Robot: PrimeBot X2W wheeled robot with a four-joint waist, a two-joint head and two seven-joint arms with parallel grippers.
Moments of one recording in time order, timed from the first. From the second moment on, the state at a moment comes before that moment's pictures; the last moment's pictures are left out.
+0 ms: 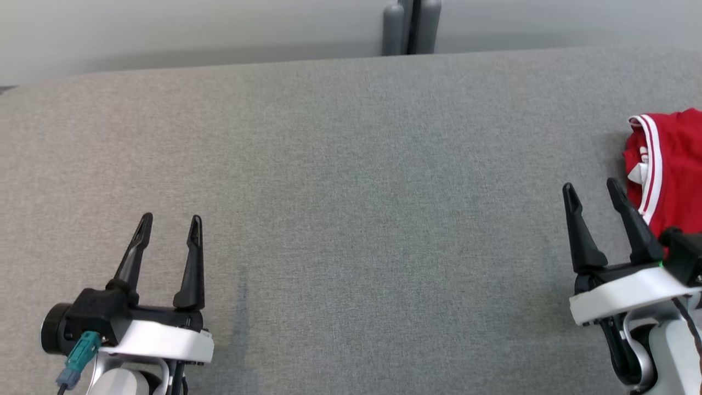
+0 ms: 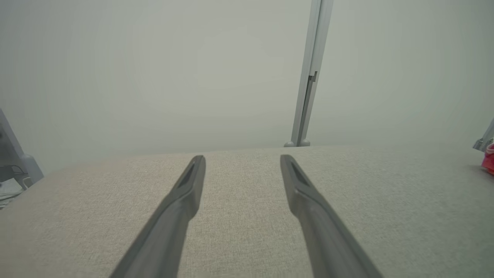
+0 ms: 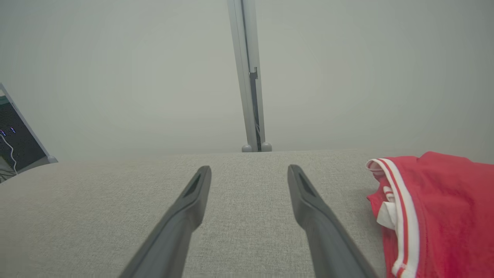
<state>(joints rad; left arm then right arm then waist) -0.09 0.18 -0.13 0.07 -0.28 0.04 -0.25 -0.23 -0.16 0.06 0.18 0.31 0.13 -0.17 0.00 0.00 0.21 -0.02</state>
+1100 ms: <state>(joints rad) 0.10 0.20 -0.14 0.09 -0.31 0.07 -0.23 0.06 -0.12 -0.02 0.00 0.25 0.13 -0.04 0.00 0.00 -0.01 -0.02</state>
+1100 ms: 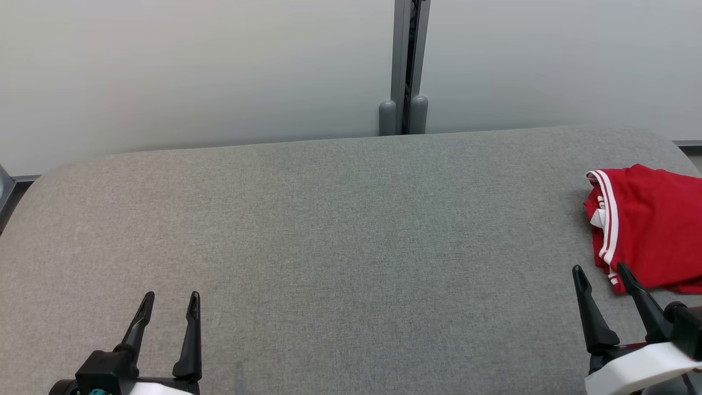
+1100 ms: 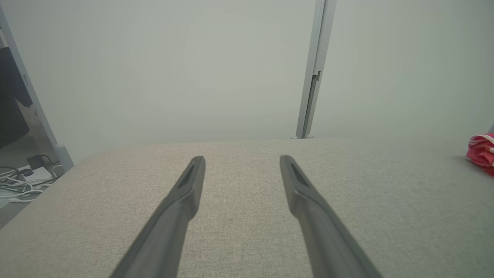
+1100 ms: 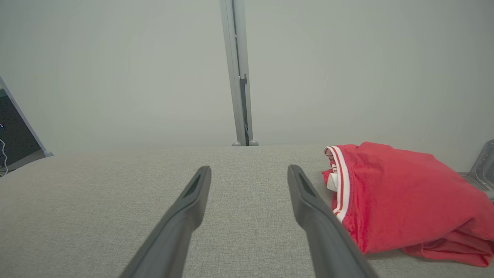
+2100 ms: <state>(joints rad) 0.10 0.22 -0.15 0.09 -0.31 0.10 -0.21 0.07 -0.12 -0.03 -0.01 0.24 0.13 -0.03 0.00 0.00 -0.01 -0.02</state>
